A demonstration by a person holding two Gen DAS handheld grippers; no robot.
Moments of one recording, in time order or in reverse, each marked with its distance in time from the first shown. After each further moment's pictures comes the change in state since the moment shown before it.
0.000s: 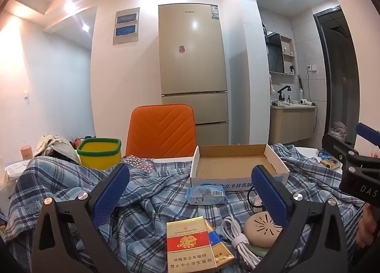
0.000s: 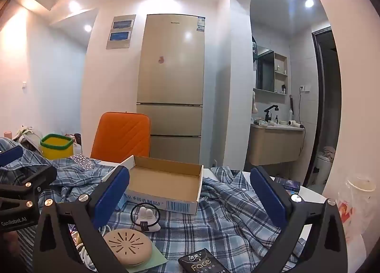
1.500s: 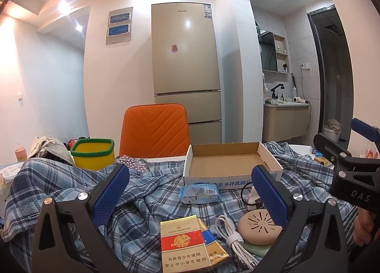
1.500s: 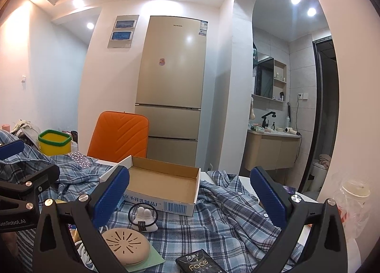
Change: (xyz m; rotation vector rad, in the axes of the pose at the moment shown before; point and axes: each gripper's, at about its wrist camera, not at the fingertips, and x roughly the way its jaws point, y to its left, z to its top) left arm 0.001 -0.003 0.000 0.004 0.015 -0.043; right arm -0.005 0.007 0.000 -0.047 -0.018 -0.023
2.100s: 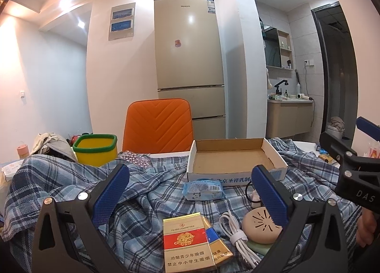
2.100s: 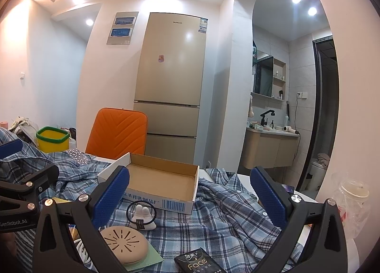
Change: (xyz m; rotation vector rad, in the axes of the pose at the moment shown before) left arm 0.007 0.006 -0.004 -0.006 0.023 0.022; right arm 0.001 -0.001 -0.001 -0.006 0.014 -0.009
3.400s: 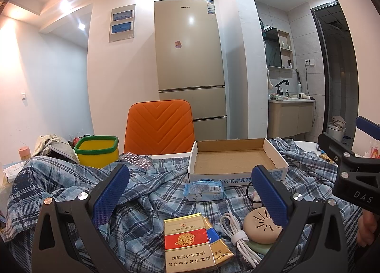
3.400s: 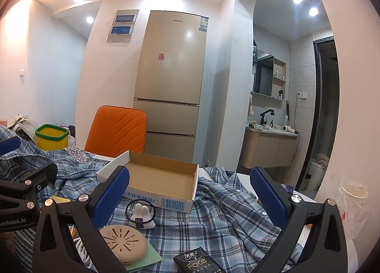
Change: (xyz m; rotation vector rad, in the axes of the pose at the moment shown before) left arm -0.004 -0.003 0.003 0.012 -0.001 0.008; right arm 0.001 0.001 -0.001 -0.004 0.006 -0.003
